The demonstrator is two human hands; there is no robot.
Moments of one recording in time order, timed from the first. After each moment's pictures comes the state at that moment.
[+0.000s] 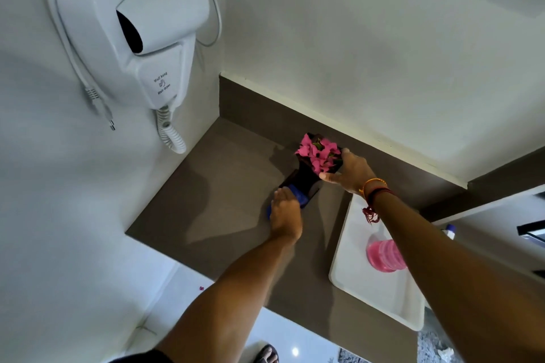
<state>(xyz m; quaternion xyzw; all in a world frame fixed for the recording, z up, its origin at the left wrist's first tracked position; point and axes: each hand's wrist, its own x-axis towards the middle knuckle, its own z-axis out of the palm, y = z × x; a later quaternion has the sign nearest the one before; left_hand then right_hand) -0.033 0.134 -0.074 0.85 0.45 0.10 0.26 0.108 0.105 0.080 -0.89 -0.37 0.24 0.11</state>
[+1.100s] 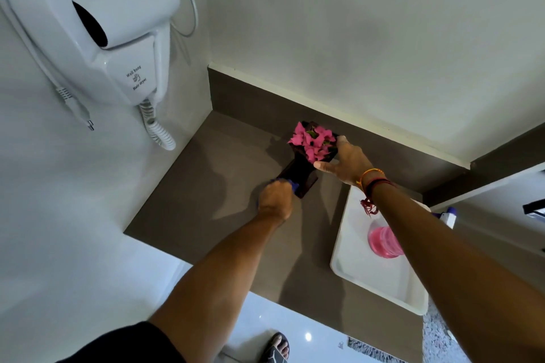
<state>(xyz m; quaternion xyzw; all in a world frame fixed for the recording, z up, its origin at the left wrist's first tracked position) -0.037 0.161 -0.056 0.91 0.38 -0.06 0.17 0.105 0.096 0.081 -0.88 -0.37 0.25 0.14</state>
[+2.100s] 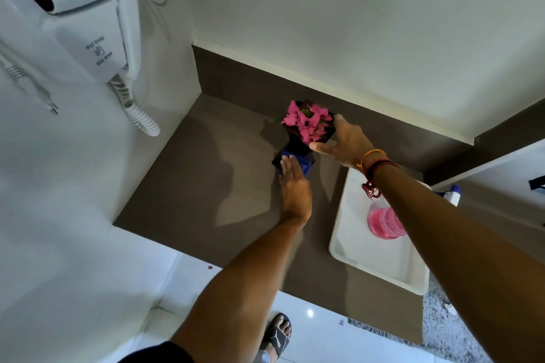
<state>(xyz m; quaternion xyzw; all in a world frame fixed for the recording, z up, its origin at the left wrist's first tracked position) -0.011 0.100 -0.078 0.83 0.44 0.14 0.32 0.106 0.094 0.078 -0.88 -0.38 0.25 0.15</state>
